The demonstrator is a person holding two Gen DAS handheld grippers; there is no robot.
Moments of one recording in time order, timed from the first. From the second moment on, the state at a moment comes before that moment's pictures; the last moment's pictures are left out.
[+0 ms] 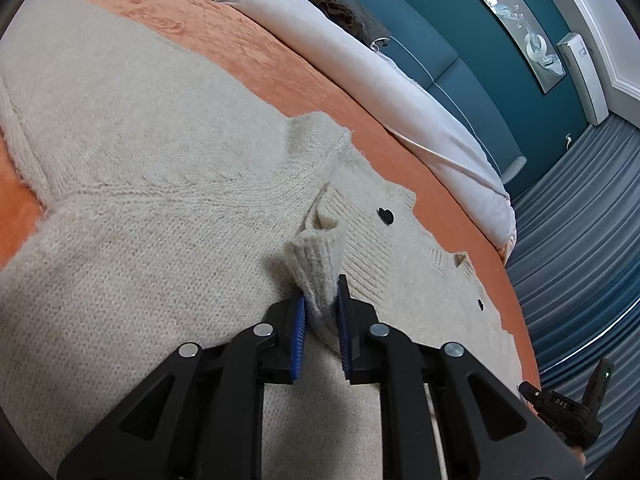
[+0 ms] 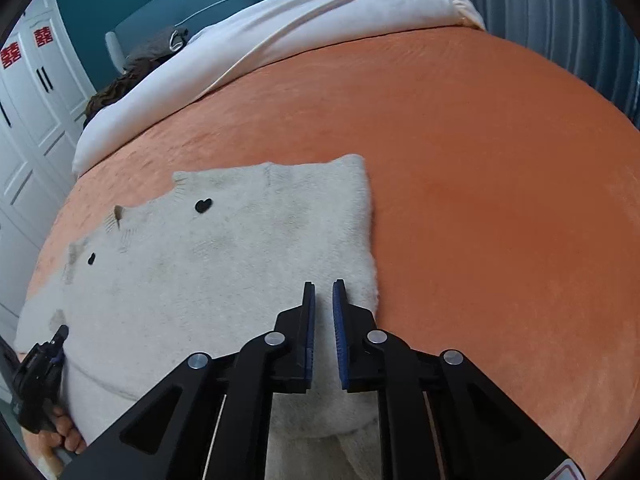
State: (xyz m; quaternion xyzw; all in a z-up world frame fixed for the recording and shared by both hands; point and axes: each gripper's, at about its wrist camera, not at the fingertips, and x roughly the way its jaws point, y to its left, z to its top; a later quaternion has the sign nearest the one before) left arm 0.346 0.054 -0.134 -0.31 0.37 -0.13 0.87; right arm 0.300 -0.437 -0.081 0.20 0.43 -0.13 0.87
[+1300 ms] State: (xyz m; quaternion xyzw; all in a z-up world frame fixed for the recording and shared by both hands) left arm 0.365 0.445 -0.097 -0.45 0.32 0.20 0.81; right arm 0.145 -0.237 -0.095 0.05 0.44 -0.09 0.89
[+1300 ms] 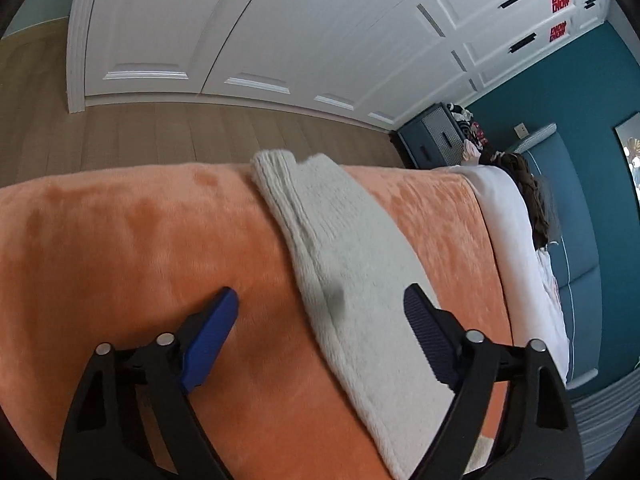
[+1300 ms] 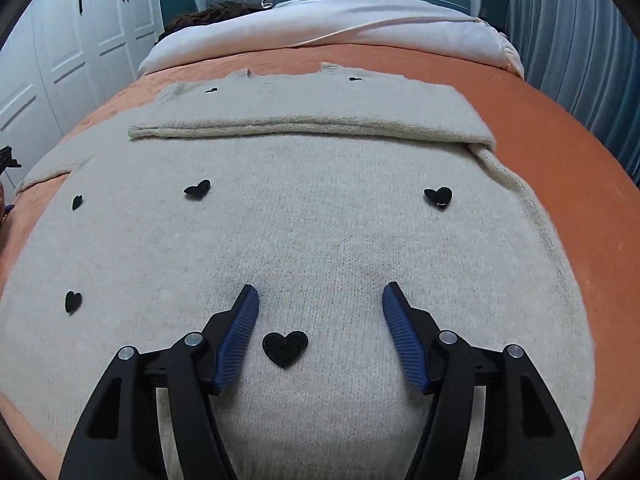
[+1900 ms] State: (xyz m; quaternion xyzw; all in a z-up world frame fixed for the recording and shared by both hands) left arm 0.357 0.034 0.066 -0.27 0.31 -0.28 0.87; right arm 0.146 -0.260 -0.098 0.14 0.43 -0.03 0.89
